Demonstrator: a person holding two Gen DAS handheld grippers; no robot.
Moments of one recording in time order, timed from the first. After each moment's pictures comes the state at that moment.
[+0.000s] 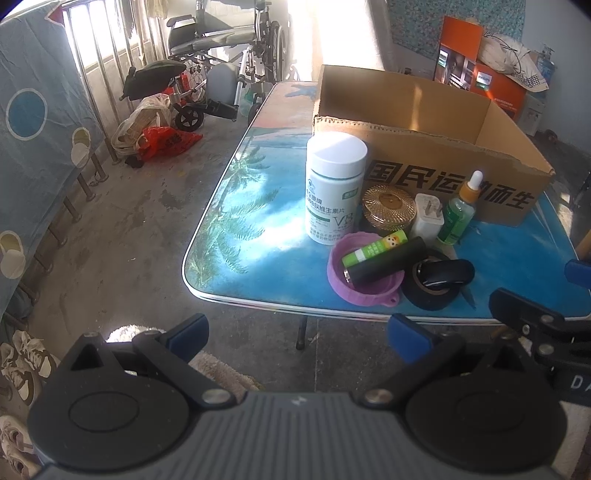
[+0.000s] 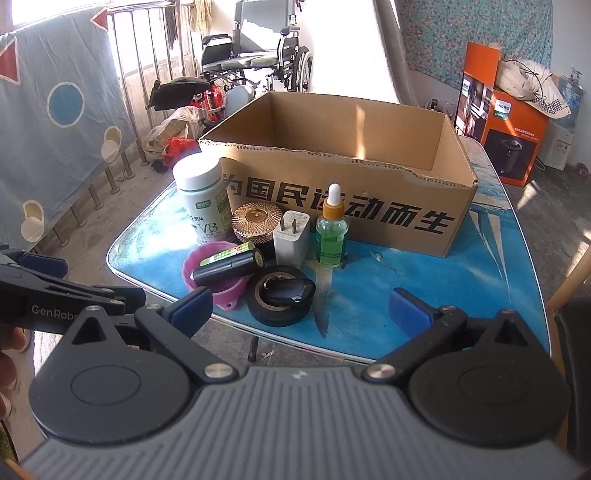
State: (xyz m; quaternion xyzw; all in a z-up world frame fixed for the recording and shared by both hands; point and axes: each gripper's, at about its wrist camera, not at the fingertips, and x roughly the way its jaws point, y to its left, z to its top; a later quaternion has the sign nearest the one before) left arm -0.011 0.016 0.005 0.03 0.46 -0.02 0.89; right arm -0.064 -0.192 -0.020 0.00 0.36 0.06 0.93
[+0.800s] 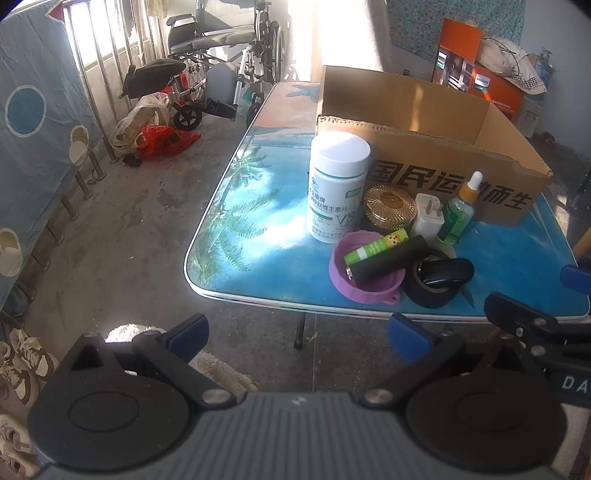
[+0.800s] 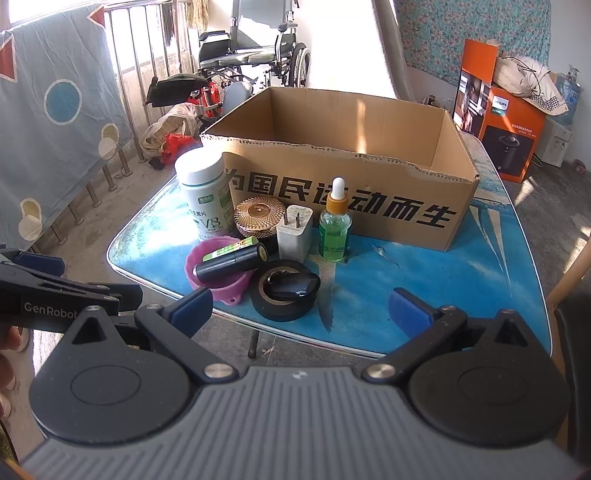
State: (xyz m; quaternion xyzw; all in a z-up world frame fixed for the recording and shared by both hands) left arm -0.015 0.021 0.005 0.02 0.46 -0.02 0.89; right arm -0.068 -0.186 -0.021 0.00 0.36 0.06 0.93
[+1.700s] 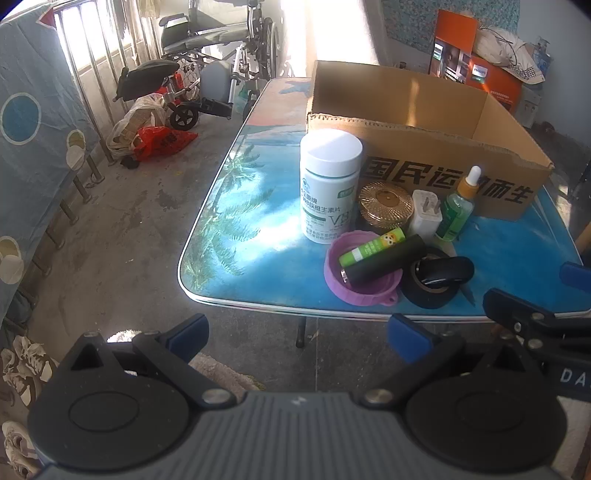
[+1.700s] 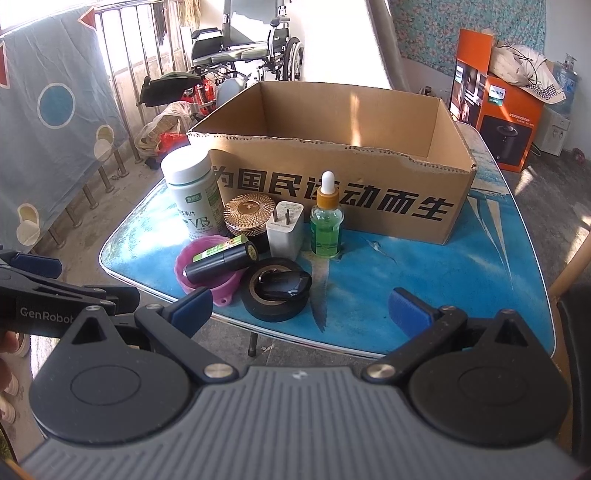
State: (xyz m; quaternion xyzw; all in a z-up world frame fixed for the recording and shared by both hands) left arm -0.007 0.013 0.003 0.04 0.46 -0.02 0.88; right arm -0.059 -0.194 -0.025 0.01 0.37 0.05 0.93
